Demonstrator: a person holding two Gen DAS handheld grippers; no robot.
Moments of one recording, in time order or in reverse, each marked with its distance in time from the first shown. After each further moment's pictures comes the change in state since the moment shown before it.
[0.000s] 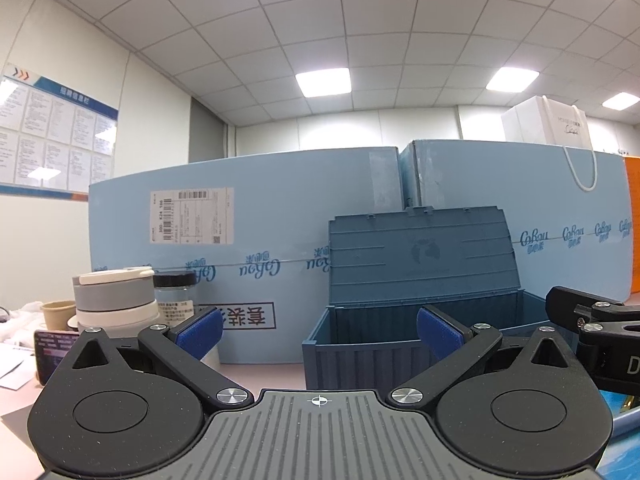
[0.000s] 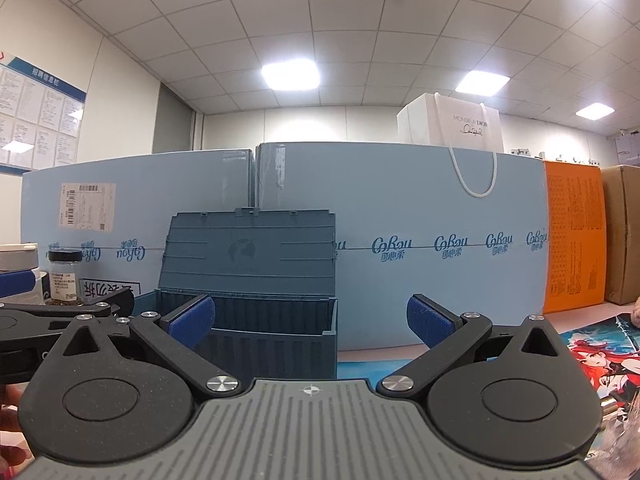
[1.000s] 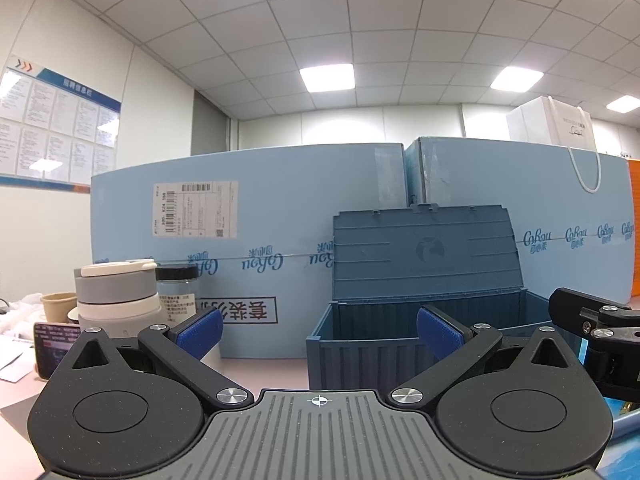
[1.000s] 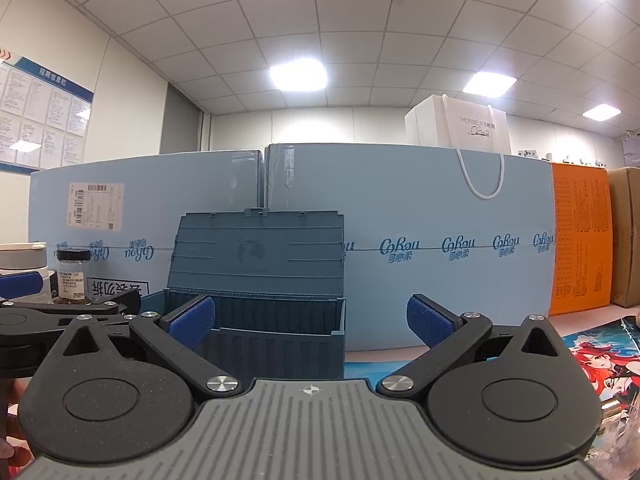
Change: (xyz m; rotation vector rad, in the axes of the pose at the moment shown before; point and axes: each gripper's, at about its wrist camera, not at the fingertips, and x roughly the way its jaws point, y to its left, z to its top) left arm 0.001 0.004 0.000 -0.018 0.010 -0.005; right arm -0.002 0.001 0.000 -0.002 -0.003 0.021
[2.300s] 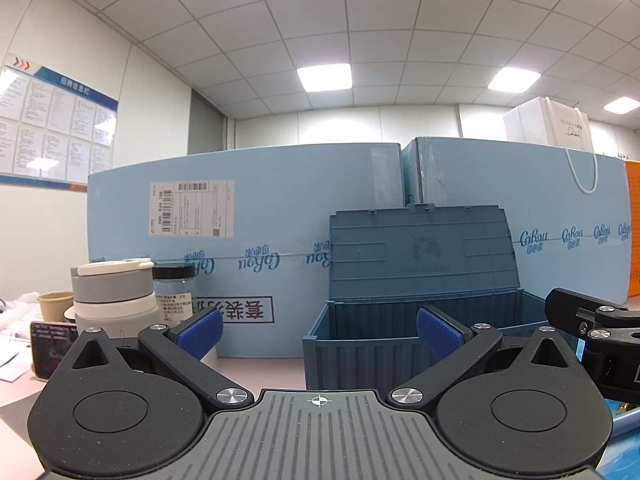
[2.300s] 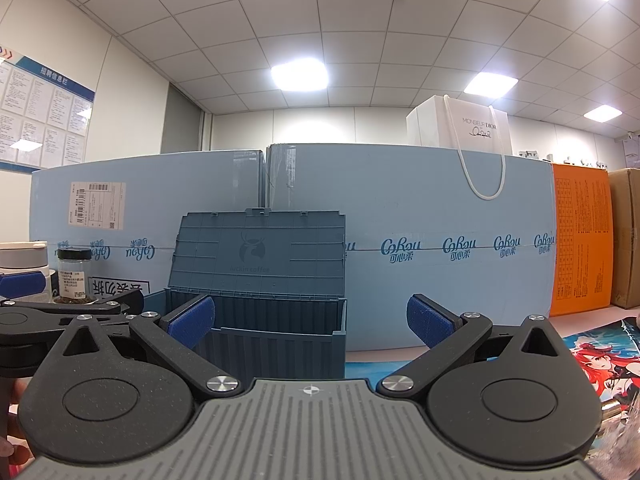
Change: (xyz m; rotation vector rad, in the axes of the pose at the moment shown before) left arm 0.001 0.000 -0.001 -0.003 0.002 -0.012; right arm 0.000 0.000 0.000 0.000 0.000 0.000
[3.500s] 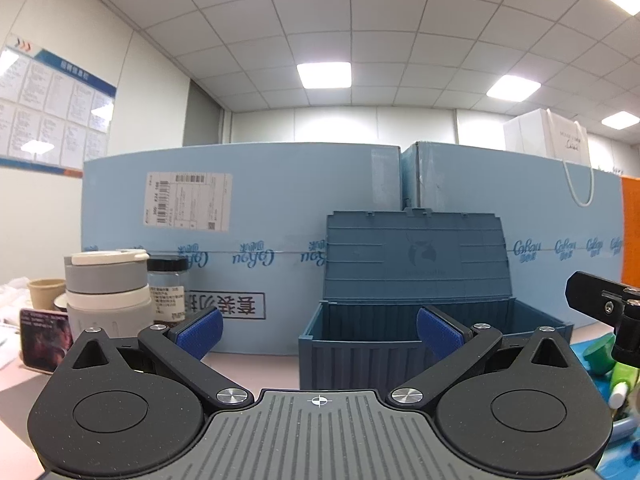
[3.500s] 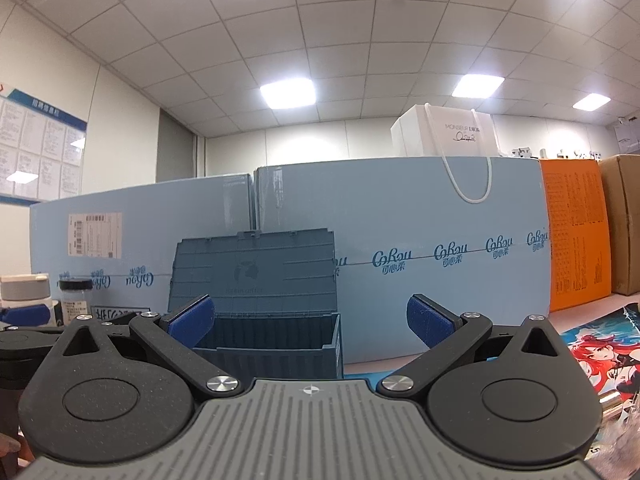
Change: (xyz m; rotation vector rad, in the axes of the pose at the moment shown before) left arm -0.001 0.009 0.003 -0.058 0.012 -0.041; right arm -0.011 -0.012 0.003 0.073 -0.065 -0.007
